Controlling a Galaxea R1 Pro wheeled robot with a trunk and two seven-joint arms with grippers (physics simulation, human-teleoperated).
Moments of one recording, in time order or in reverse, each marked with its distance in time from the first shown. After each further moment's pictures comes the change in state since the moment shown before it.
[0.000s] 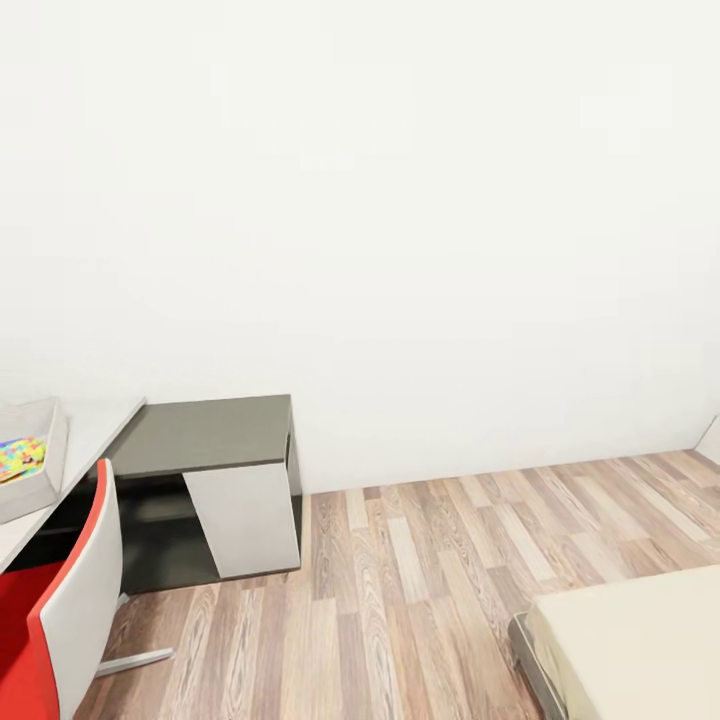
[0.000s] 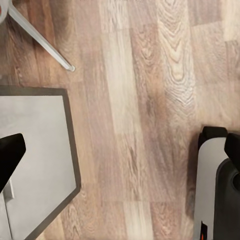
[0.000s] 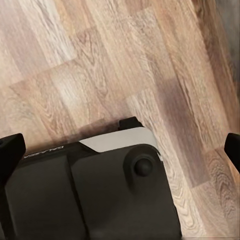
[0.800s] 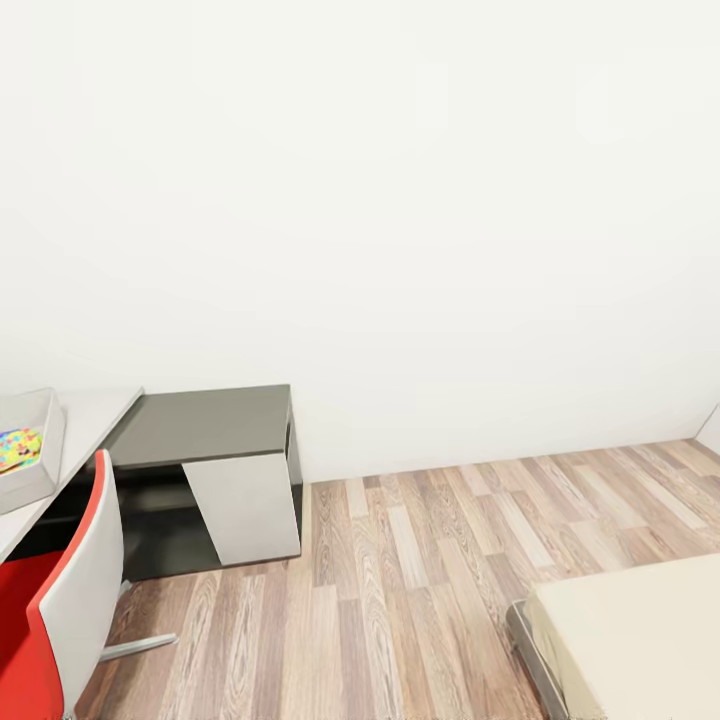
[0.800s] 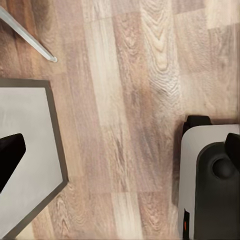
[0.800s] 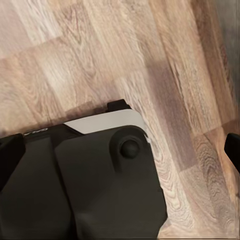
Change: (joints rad) left arm 0.006 -0.039 -0.001 0.000 -0.003 -0.012 0.000; right arm 0.001 -0.002 0.001 0.035 0.003 0.007 0.000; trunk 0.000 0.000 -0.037
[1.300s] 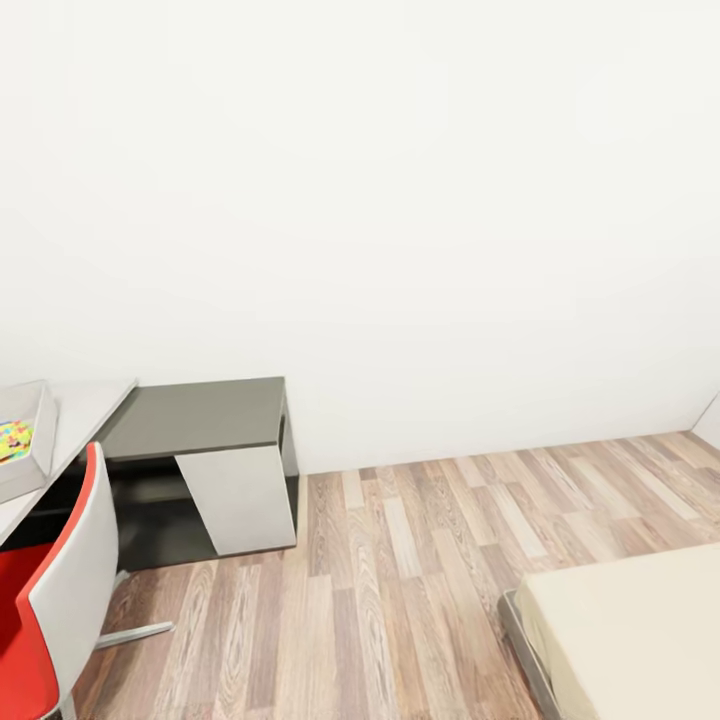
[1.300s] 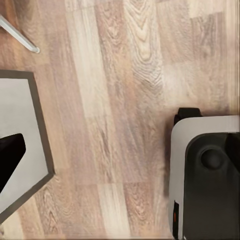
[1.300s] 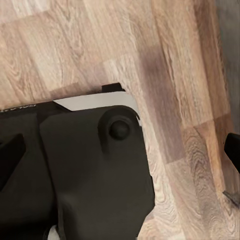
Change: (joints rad) left arm 0.000 -0.022 0.001 0.000 0.000 0.003 0.000; right arm 0.064 -0.028 0.001 0.022 0.061 -0.059 0.079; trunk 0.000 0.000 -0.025
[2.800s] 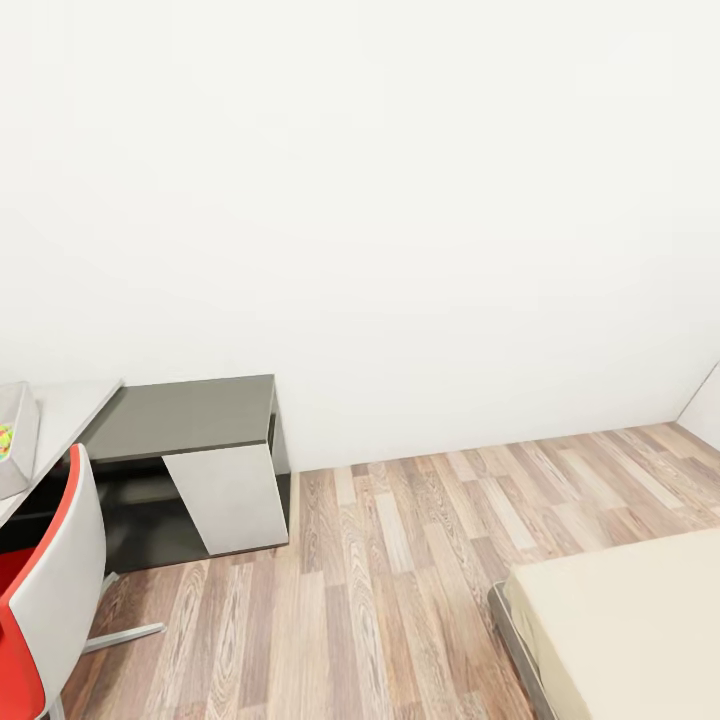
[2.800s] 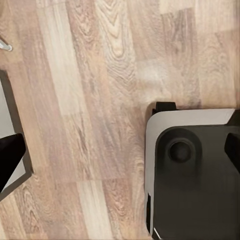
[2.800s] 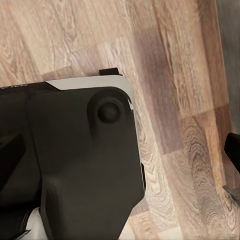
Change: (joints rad) left arm 0.003 -0.078 0.001 0.006 0.004 0.001 0.042; right arm 0.064 -0.083 -0.002 0.004 0.017 -0.044 0.155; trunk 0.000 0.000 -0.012
